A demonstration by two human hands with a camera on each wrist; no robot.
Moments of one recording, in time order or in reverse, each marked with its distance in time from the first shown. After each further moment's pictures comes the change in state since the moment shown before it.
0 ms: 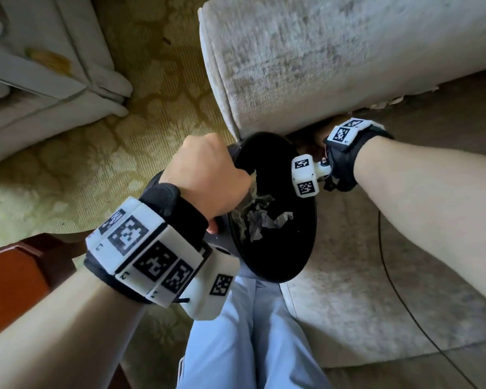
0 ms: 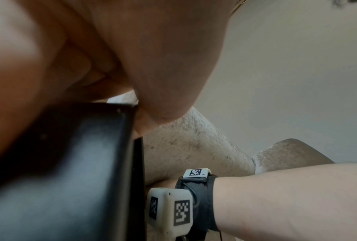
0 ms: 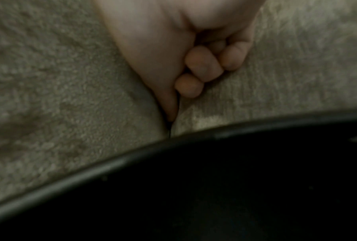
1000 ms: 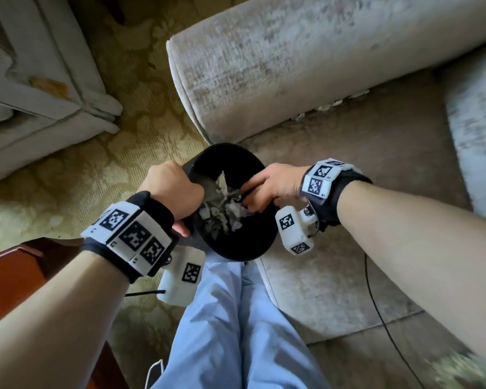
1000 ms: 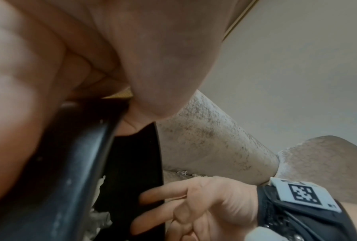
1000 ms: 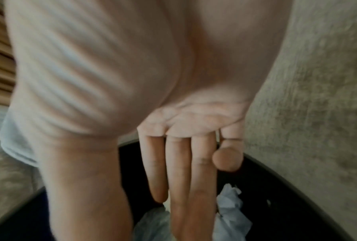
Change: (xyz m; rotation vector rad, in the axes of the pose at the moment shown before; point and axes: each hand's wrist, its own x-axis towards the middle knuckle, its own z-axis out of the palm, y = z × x) left_hand -0.046 -0.004 0.008 -0.103 -0.122 -0.213; right_hand -0.080 0.032 0.044 0.621 -0.586 -0.453
